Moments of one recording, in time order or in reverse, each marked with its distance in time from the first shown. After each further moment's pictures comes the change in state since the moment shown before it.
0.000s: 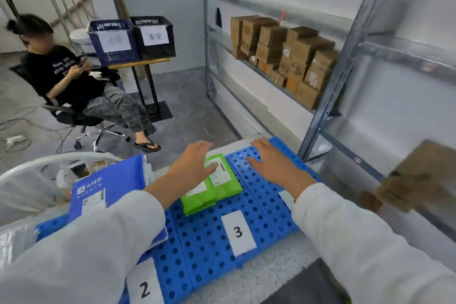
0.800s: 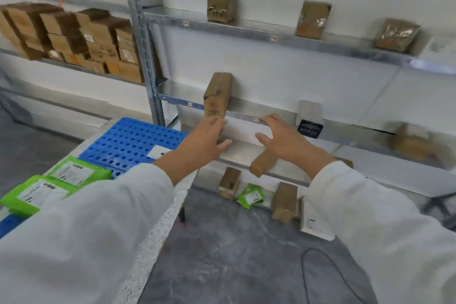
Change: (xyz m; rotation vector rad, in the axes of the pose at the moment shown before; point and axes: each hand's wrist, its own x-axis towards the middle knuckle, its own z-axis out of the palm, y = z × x) left_hand -0.160 0.280 0.069 -0.158 -0.204 0.902; right_hand -0.427 0.041 -0.064 -0.094 0.432 0.723
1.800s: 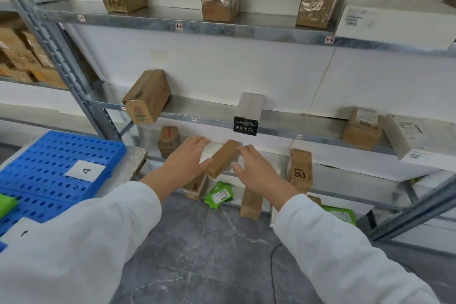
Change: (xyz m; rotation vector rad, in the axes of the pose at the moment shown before) left_hand 0.141 0.161 0.182 0.137 -0.176 -0.009; right_hand -0.021 0.264 0.001 0.167 -0.068 0.118
